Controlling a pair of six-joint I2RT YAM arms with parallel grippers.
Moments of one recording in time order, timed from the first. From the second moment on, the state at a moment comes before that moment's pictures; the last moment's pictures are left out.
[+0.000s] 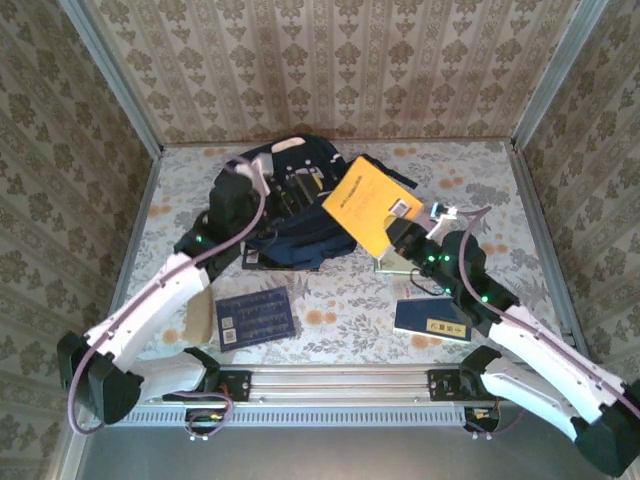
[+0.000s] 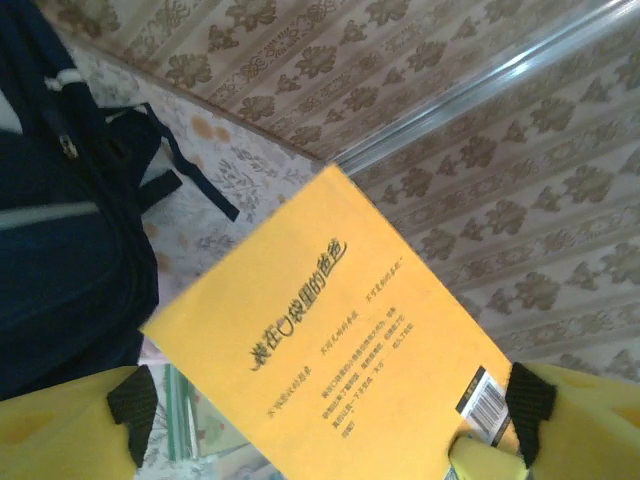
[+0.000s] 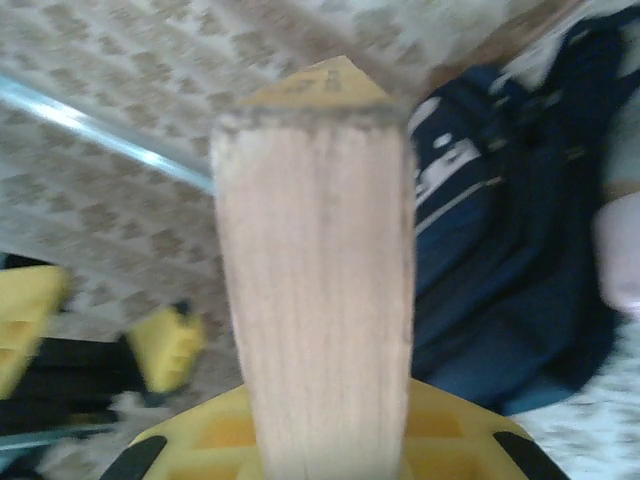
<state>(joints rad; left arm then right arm) -0.63 1.21 1.14 -0.23 0.23 -0.82 0.54 0.79 0.62 0.00 0.04 0.99</state>
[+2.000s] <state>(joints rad) -0.31 2.24 1.94 -0.98 0.91 -0.06 0.28 0.77 0.71 -0.52 -0.27 0.63</state>
